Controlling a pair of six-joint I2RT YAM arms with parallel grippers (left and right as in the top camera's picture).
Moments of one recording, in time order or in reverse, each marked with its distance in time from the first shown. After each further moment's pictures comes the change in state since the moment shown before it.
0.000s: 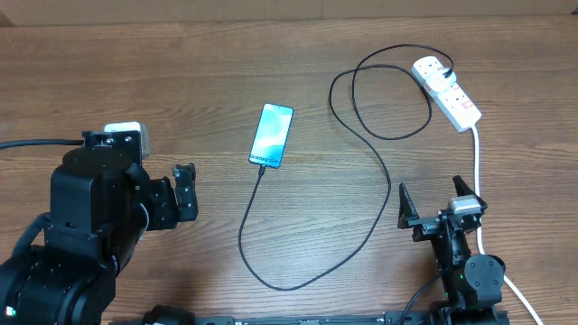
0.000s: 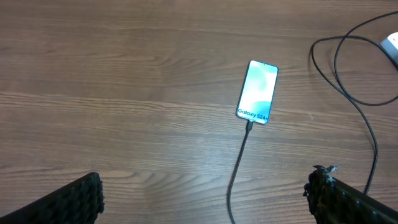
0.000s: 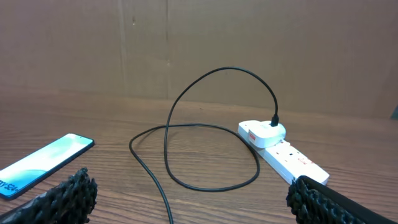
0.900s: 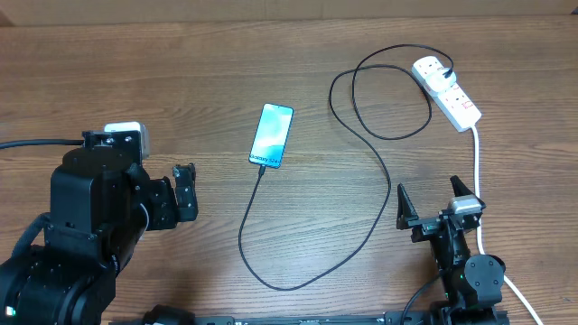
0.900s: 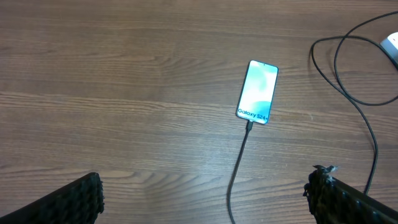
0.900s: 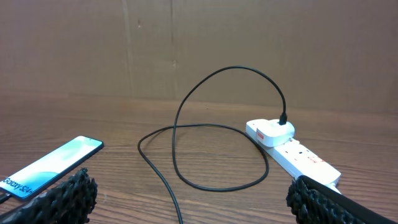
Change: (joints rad) left arm 0.000 0.000 0.000 0.000 0.000 0.000; right arm 0.000 0.000 0.000 0.000 -0.019 0.038
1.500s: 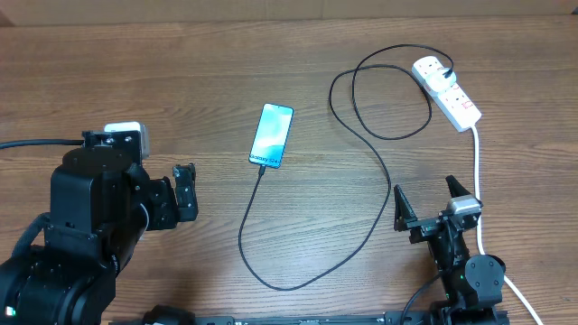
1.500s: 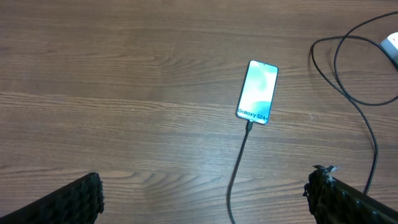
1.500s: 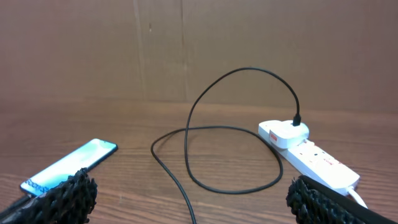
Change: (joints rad) left arm 0.000 0.000 0.000 0.000 0.000 0.000; right arm 0.000 0.000 0.000 0.008 -0.044 0.027
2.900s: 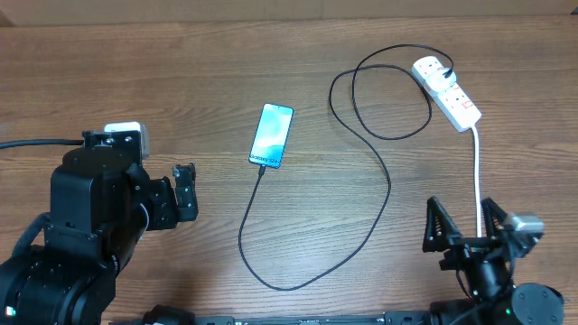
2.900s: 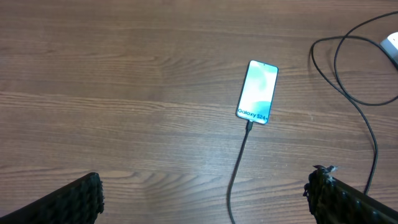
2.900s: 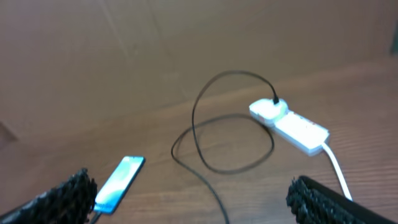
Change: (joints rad) left arm 0.000 0.000 0.000 0.000 0.000 0.000; right arm 0.000 0.040 0.543 -0.626 0.076 0.248
